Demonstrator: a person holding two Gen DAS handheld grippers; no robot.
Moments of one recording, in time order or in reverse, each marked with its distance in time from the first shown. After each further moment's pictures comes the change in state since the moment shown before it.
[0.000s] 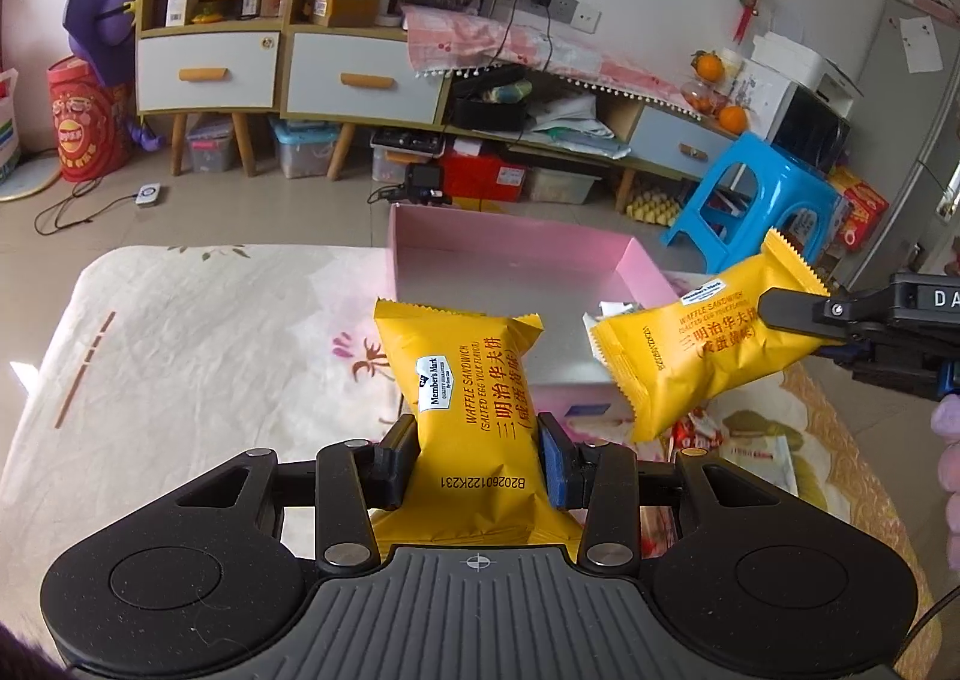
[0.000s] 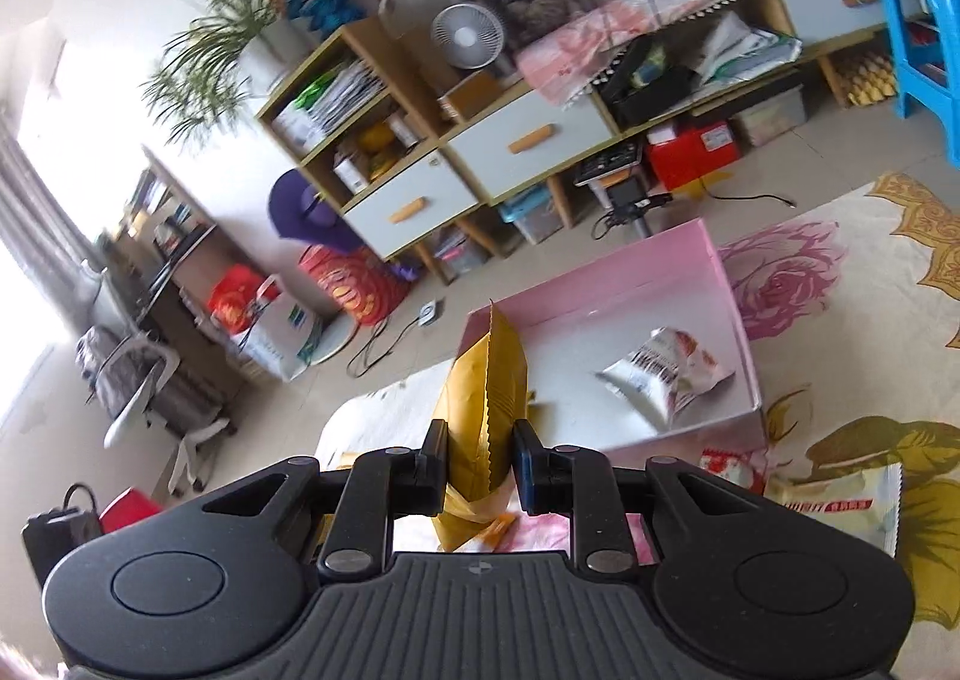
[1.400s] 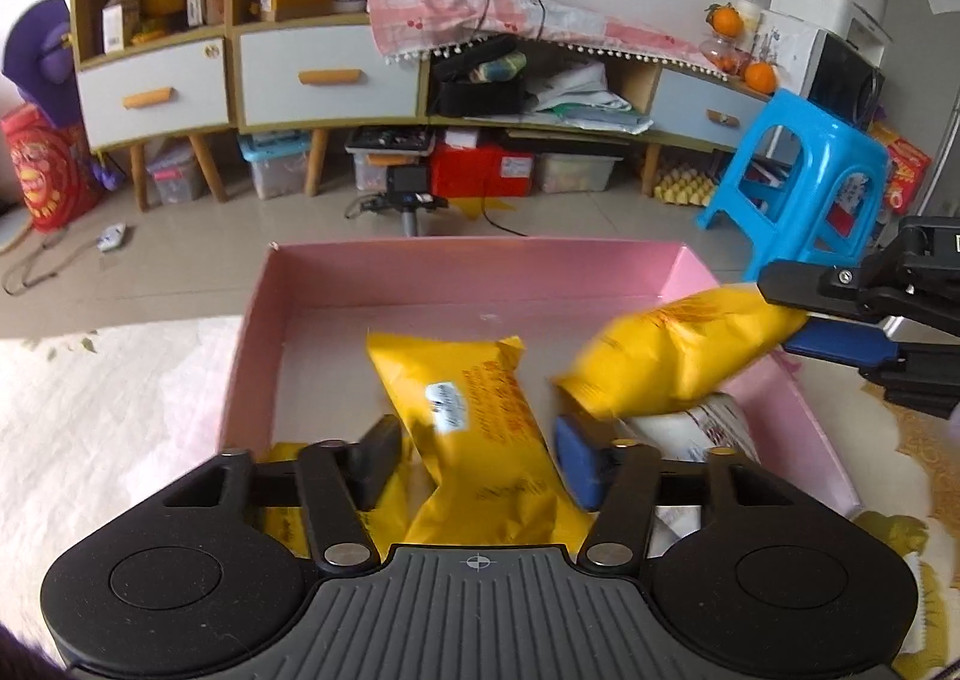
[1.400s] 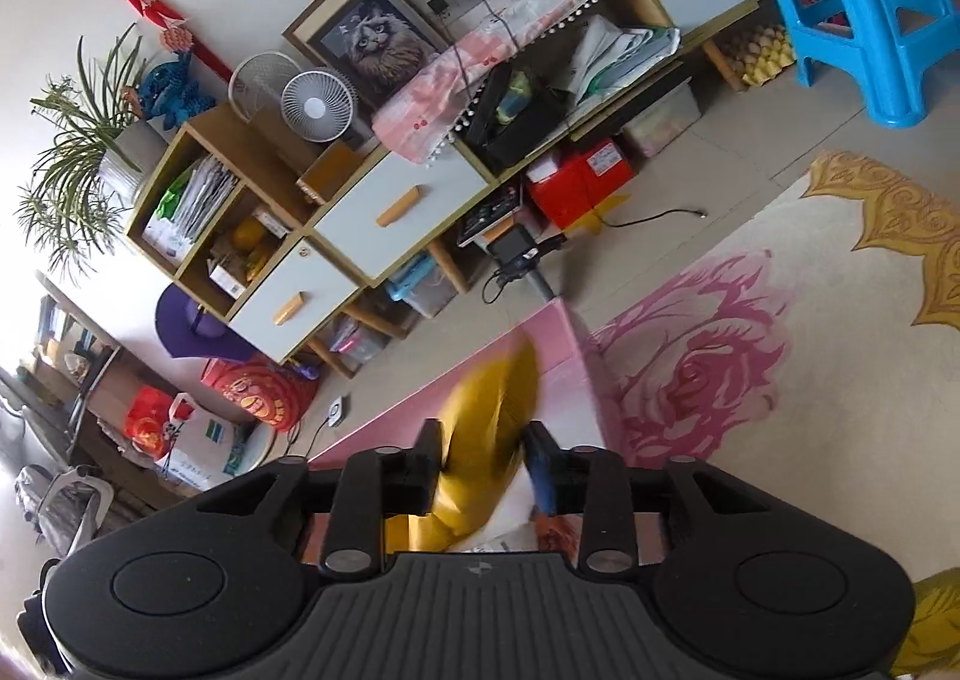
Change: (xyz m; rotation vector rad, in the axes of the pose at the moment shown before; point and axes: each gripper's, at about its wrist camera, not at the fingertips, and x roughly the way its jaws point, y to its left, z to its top) left arm 0.150 -0.045 0.047 0.096 0.013 0.069; right arm 0.078 -0.093 0.051 0.195 -0.123 -0.123
